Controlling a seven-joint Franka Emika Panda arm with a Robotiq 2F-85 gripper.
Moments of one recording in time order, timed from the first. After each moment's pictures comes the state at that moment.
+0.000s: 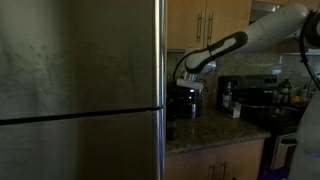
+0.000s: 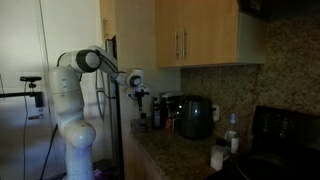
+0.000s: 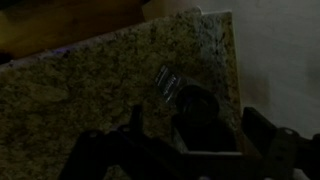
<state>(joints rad) 0.20 -0.09 0.27 -2.16 0.16 2.25 0.78</state>
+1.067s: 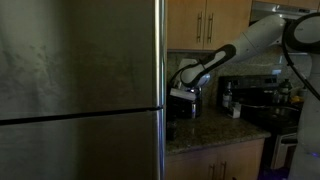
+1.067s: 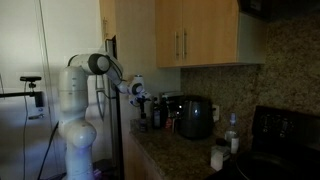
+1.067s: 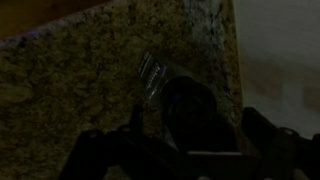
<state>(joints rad) 0.23 0.04 0.27 -2.17 0.08 2.47 0.87</state>
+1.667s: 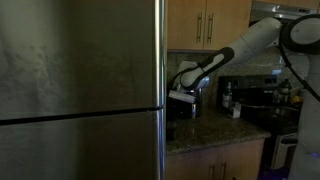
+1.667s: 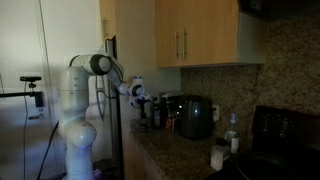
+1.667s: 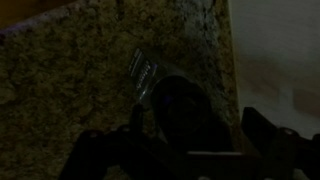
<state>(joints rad) 0.24 0.07 0.27 -2.18 0.07 2.54 0.89</state>
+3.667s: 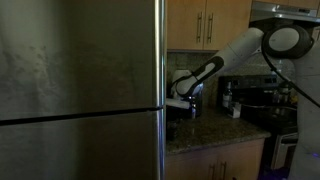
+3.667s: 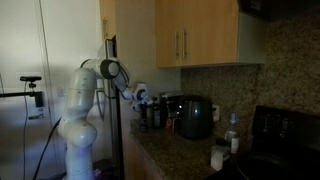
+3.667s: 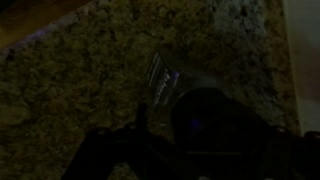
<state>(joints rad) 0.26 0.22 0.23 -2.09 -0.03 2.47 1.05</state>
